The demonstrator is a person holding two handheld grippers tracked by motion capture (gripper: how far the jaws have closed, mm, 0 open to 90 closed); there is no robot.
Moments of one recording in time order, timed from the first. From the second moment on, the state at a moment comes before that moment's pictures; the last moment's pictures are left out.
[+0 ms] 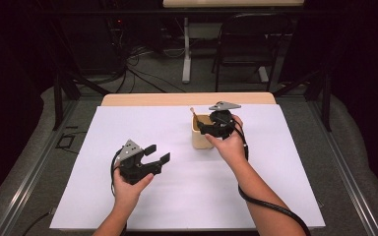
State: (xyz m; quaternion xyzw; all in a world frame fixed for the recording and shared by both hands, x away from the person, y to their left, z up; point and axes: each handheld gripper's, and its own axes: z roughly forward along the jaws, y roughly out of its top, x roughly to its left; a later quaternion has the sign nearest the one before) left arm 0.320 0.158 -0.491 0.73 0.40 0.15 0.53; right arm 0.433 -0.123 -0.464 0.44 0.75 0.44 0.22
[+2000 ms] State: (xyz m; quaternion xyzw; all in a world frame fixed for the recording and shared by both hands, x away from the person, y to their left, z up) left arm 0.318 0.162 -0.487 0.72 0.41 0.16 0.54; right arm 0.372 -0.161 -0.463 0.43 0.74 0.47 0.21
